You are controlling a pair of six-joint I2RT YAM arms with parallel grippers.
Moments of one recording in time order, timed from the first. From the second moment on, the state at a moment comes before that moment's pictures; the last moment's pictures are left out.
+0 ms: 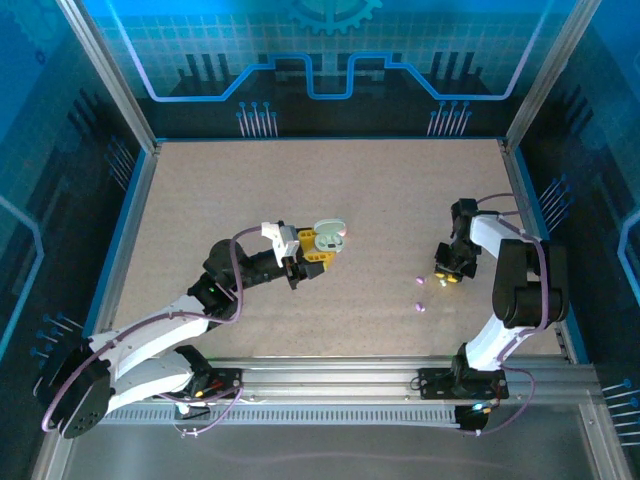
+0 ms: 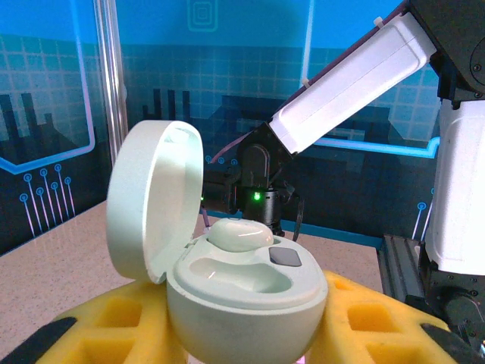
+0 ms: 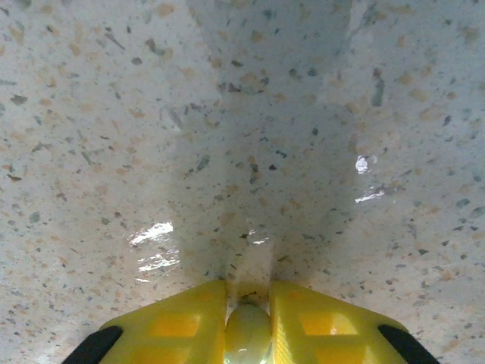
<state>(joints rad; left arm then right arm) -0.68 1.04 0.52 0.67 0.50 -0.10 -0.06 1.69 0.97 -0.85 -0.05 0.38</state>
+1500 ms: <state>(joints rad) -0.72 1.15 0.52 0.73 0.31 -0.04 0.60 1.22 1.28 -0.63 -0.59 0.68</state>
